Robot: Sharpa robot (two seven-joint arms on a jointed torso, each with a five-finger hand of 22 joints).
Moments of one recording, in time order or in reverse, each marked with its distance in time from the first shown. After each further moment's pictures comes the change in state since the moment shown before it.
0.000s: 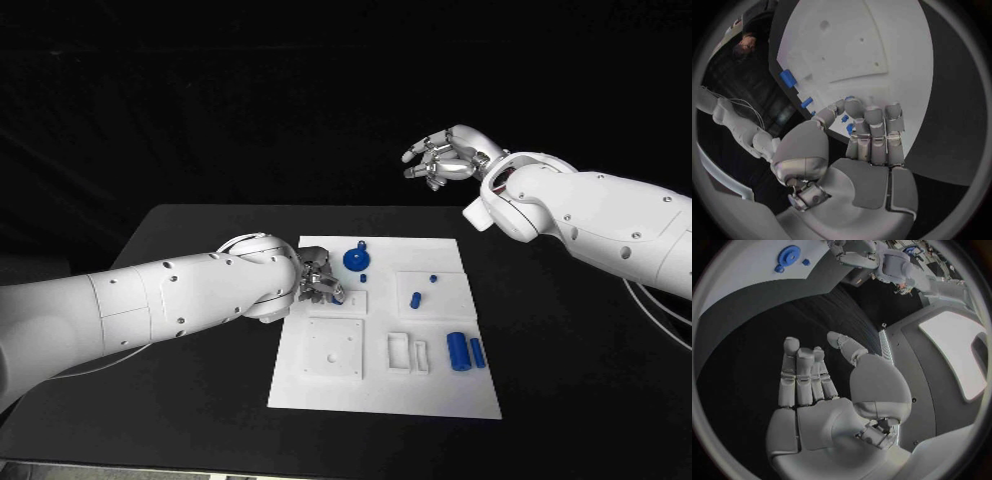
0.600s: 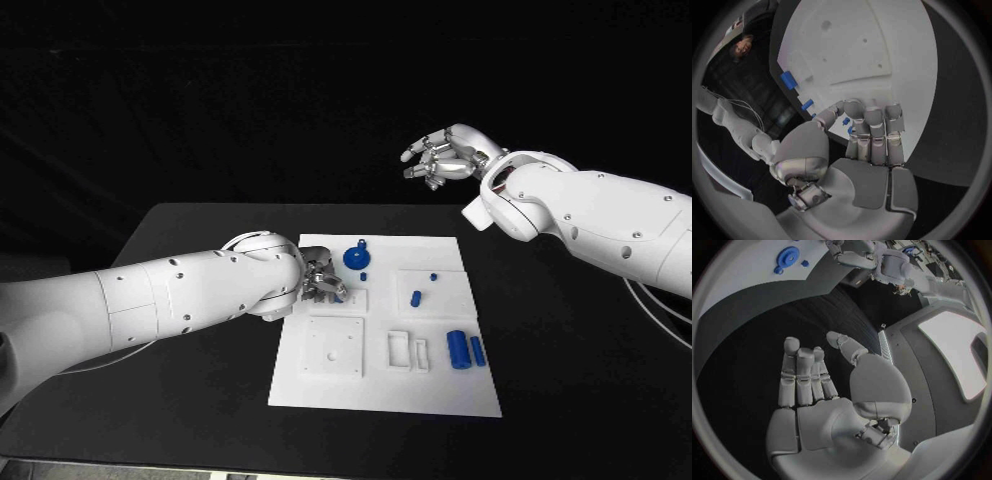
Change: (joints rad) left arm 0.000 0.018 -0.001 -0.016 0.003 0.025 -0.001; left_hand -0.013 0.014 -0.003 0.014 -0.087 0.022 -0.005 0.012 0.013 0.000 0.000 0.015 0.003 0.000 0.000 0.012 -0.005 0.000 0.000 0.000 0.015 0.000; right arm 0.000 0.001 0.000 0.007 -0.006 0.004 -0.001; right_hand 0.005 -0.005 0.008 -0.003 0.005 0.001 0.000 0.000 0.001 -0.004 -0.004 0.000 -0.003 -0.004 -0.004 0.000 -0.003 0.001 0.000 0.000 -0.004 0.000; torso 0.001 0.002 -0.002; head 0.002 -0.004
